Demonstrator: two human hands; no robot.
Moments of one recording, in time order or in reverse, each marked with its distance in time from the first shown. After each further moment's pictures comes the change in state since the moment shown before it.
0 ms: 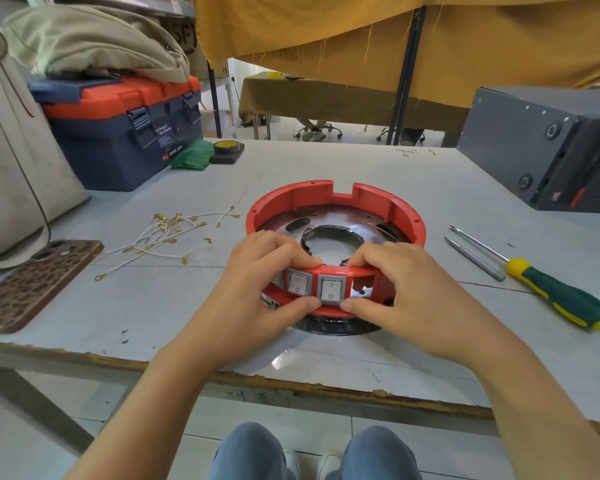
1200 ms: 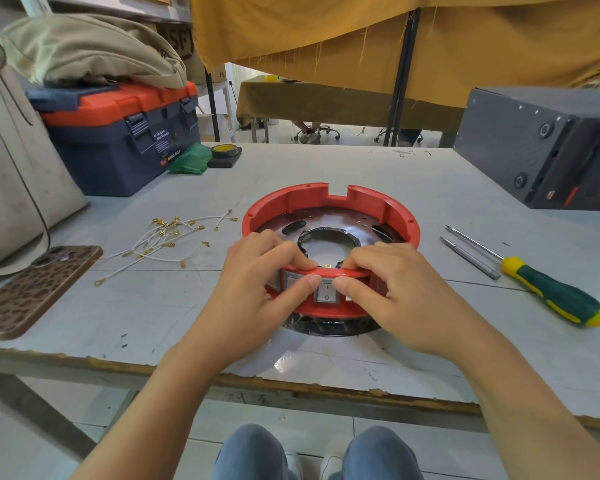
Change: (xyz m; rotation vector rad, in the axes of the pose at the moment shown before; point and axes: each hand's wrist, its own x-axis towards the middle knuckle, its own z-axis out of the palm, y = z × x) left_hand 0.006 0.009 0.004 0.035 0.066 -0.068; right_hand 0.004 -0.004 0.002 0.022 0.037 -0.024
